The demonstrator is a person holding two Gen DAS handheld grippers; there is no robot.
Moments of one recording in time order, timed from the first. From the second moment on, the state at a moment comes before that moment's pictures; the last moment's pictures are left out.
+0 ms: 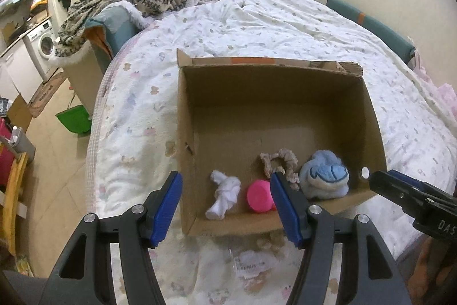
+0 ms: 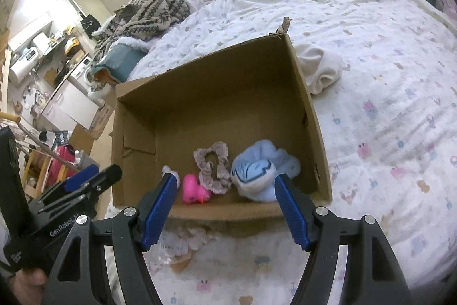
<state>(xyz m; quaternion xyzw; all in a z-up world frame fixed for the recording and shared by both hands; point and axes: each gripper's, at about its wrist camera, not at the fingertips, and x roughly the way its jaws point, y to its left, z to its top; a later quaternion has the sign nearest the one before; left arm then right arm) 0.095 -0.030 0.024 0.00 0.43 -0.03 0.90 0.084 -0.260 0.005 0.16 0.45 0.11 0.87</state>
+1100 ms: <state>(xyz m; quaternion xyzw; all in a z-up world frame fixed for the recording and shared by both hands) 0.059 0.001 -0.044 -0.10 0.58 -0.03 0.80 0.036 -0.285 -0.044 0.23 0.54 0.06 0.81</state>
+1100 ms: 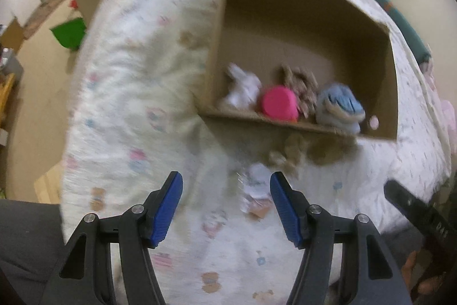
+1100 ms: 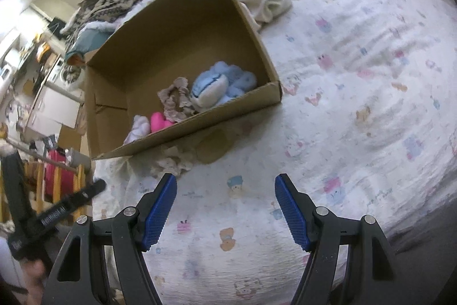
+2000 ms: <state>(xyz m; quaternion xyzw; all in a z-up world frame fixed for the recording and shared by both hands) 0.069 -0.036 -0.072 -0.09 0.62 -0.08 0.77 0.054 -0.255 -0.071 0.18 0.58 0.07 0.79</state>
